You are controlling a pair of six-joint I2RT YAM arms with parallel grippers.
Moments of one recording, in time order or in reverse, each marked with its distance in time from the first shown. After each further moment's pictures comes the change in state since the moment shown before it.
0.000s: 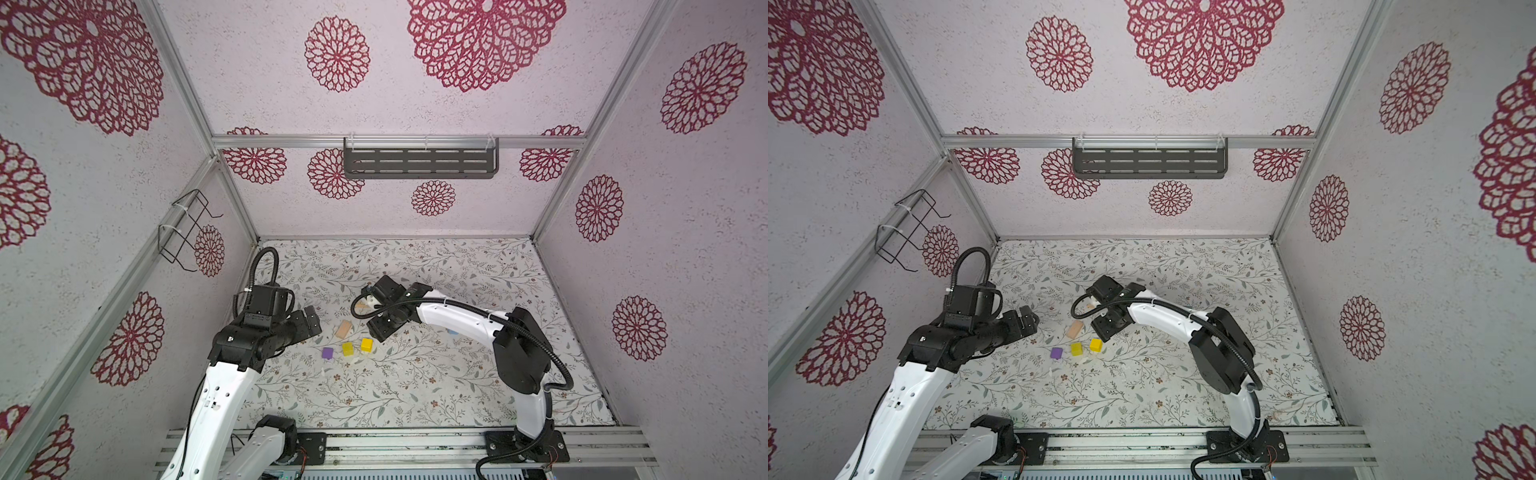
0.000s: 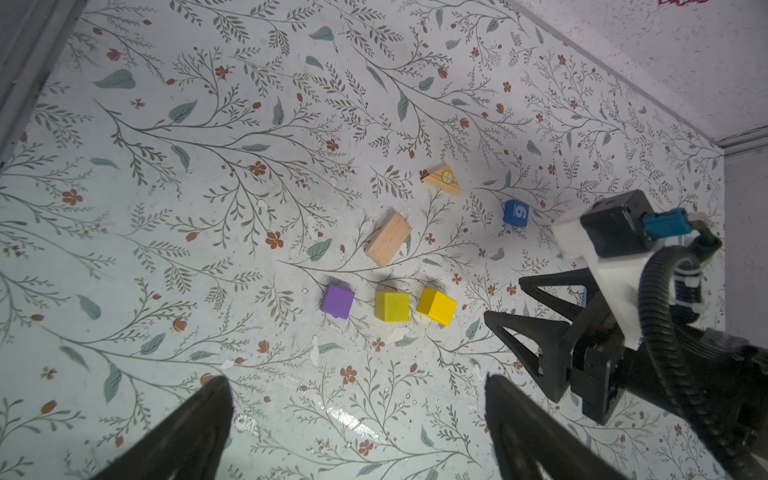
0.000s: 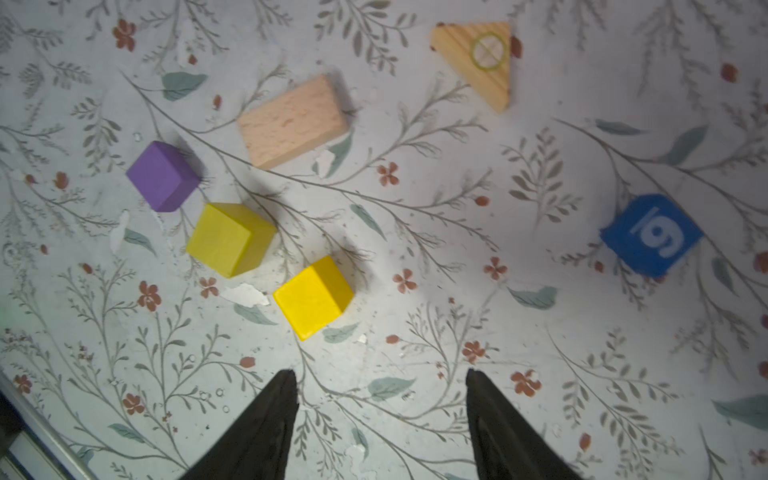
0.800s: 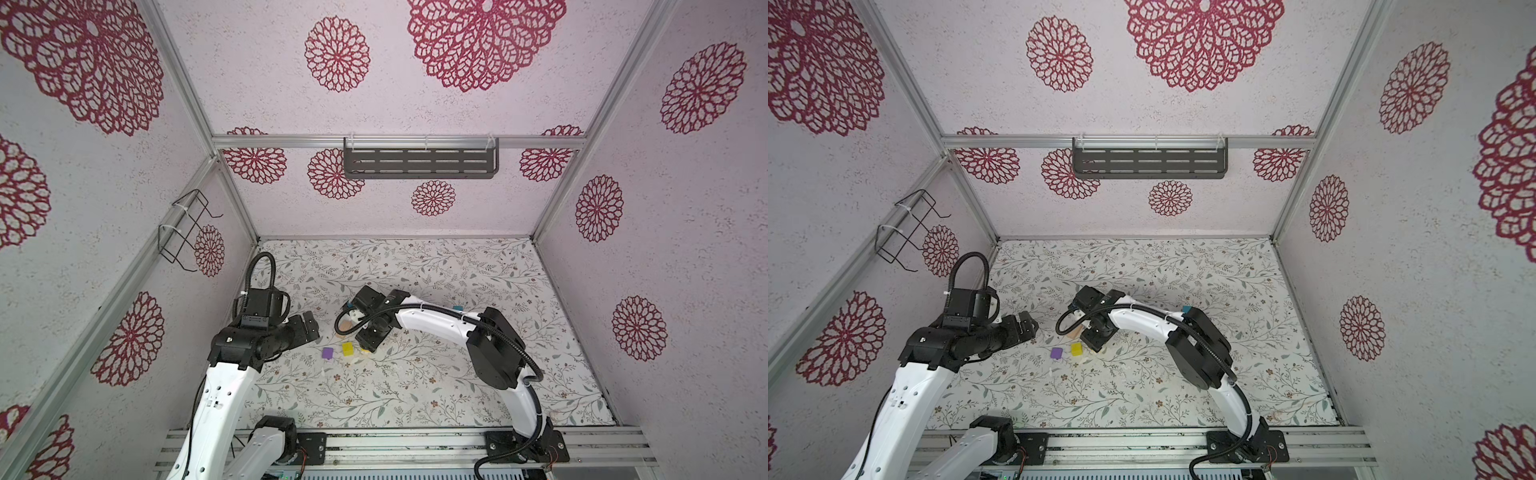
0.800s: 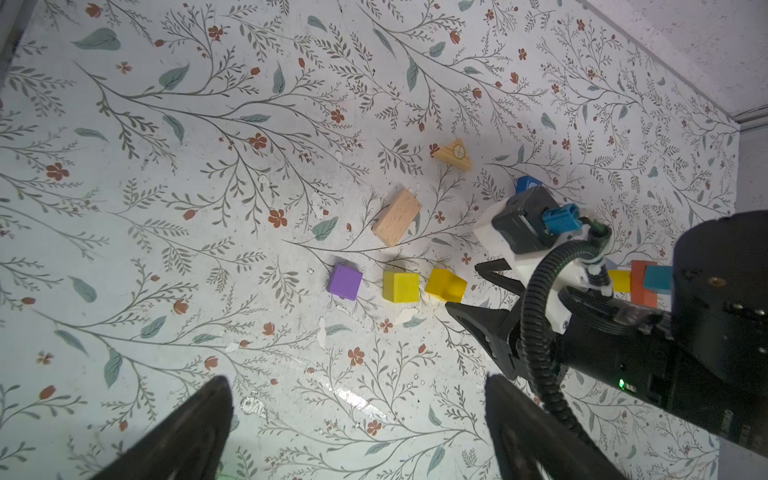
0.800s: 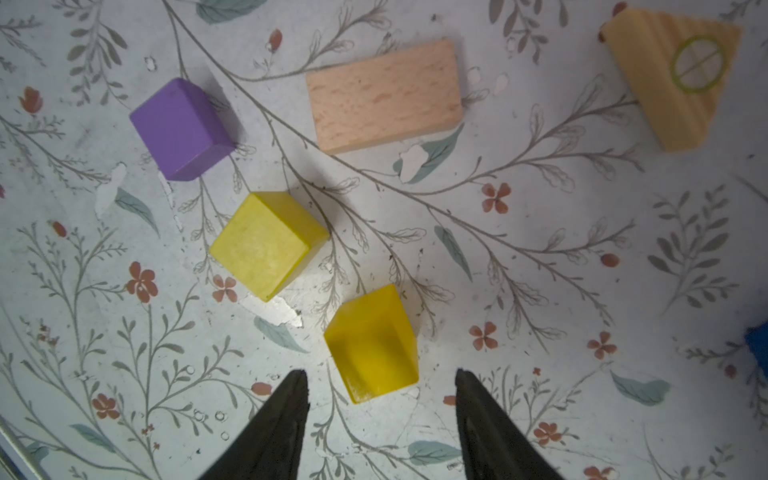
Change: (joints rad) left arm 0.059 0.003 -0.023 -0.018 0.069 0.048; right arm 0.061 0.149 0.111 -0.063 -0.008 -0.120
